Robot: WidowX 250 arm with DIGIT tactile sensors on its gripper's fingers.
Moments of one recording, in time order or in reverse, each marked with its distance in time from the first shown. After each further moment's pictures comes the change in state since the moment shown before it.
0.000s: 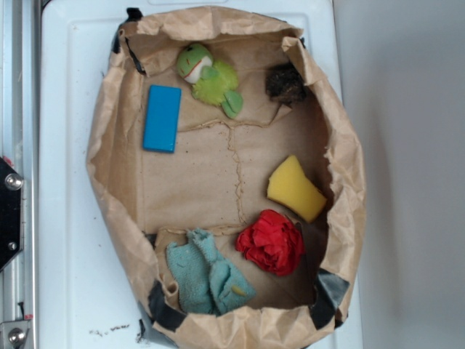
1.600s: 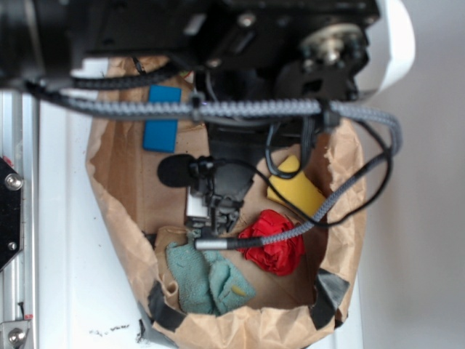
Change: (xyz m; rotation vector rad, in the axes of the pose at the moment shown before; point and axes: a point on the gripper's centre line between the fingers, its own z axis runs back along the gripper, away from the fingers) arm 0.146 0.054 -0.092 -0.033 0.083 -0.117
